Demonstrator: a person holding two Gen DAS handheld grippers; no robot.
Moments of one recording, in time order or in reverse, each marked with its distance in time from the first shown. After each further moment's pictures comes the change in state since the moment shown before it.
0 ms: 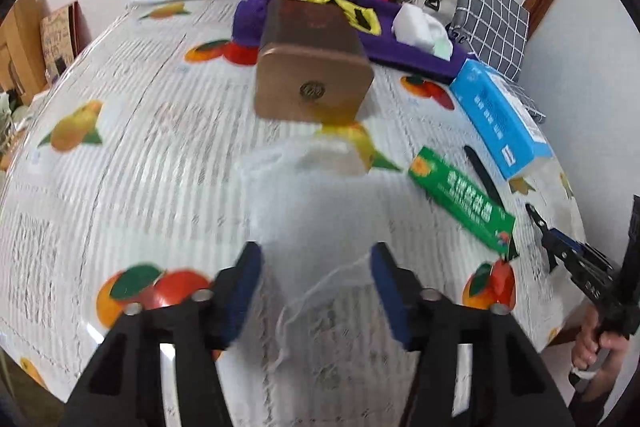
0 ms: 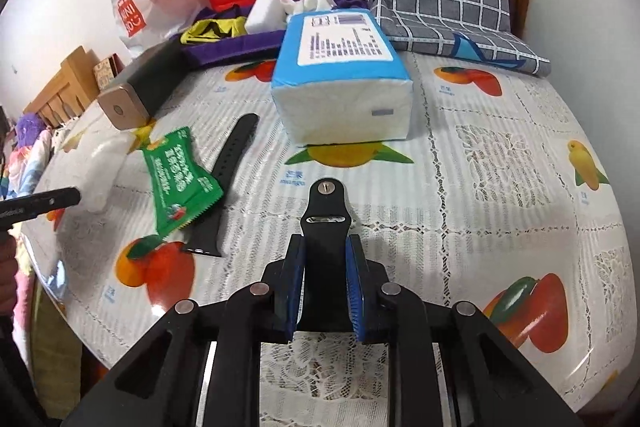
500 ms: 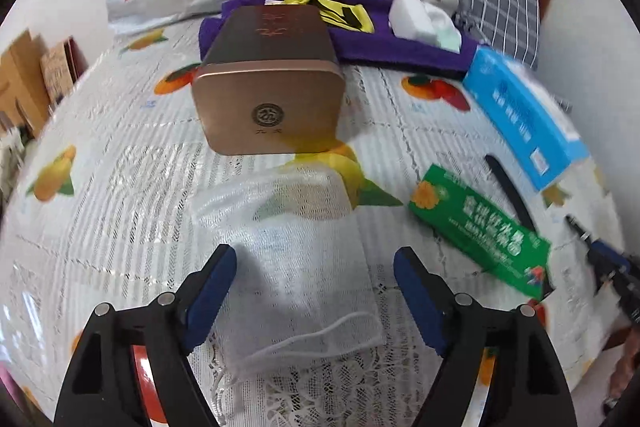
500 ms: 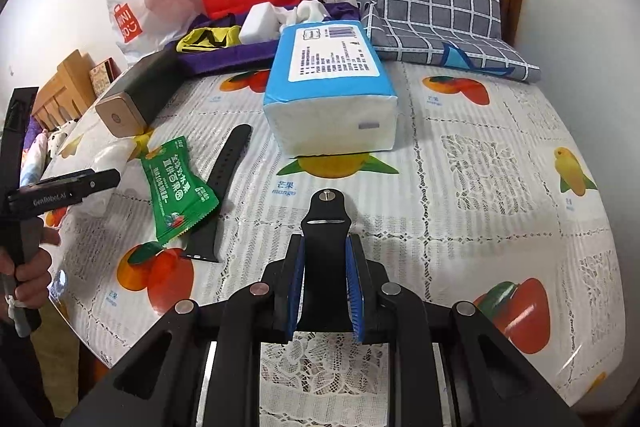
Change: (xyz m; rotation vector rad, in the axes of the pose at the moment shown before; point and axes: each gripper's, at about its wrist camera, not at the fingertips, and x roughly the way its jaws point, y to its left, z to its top) left arm 0.039 -0.040 0.018 0.095 -0.040 0.146; right arm -0.007 -0.004 0.006 0.005 -0.005 -0.025
